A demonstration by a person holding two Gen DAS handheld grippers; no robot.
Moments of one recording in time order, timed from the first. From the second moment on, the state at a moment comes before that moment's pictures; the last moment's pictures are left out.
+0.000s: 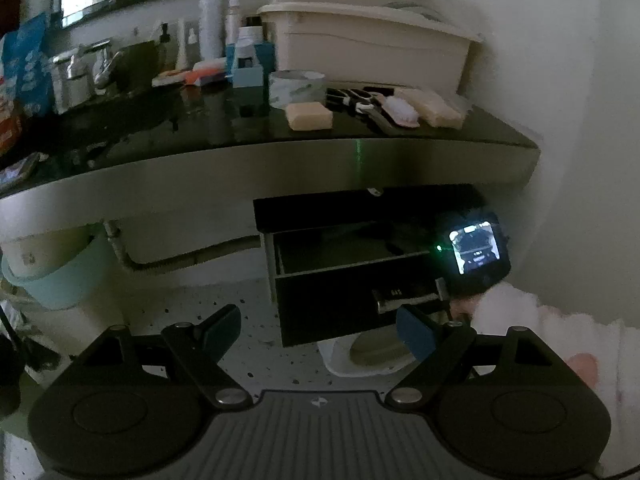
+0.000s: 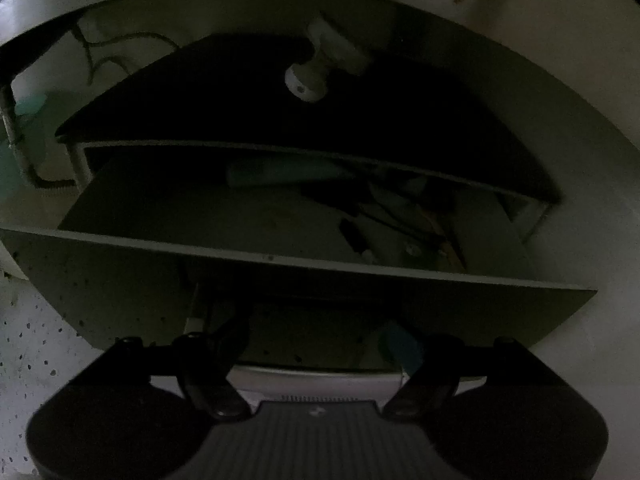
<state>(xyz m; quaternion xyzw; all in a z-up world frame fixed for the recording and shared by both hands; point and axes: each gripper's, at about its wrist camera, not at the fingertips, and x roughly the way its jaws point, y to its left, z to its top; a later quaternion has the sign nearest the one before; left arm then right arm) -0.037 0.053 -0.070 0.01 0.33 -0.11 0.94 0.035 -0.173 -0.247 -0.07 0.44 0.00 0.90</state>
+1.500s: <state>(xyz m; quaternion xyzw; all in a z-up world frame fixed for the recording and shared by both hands) -0.017 0.010 -0.079 0.05 0.37 -0.15 0.92 -0.022 -0.150 -0.239 -0.04 0.46 0.01 0.89</state>
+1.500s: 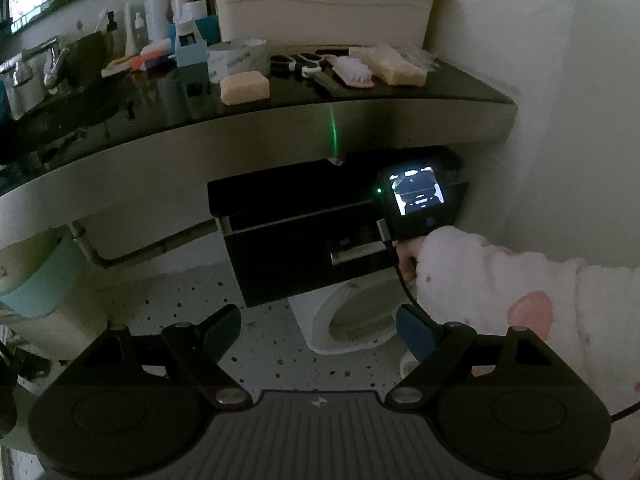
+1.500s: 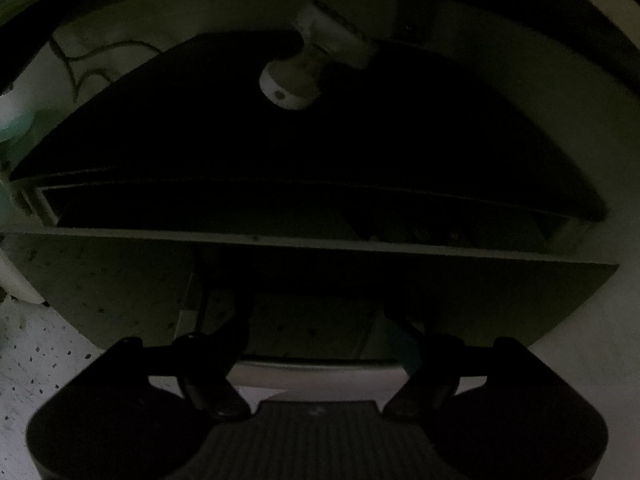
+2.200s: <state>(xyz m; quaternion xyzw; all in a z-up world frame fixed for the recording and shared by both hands) -0.022 0.016 -0.073 0.06 0.36 -0.13 0.92 0.000 -0.142 -0.238 -0.03 0.45 0.02 0.89</state>
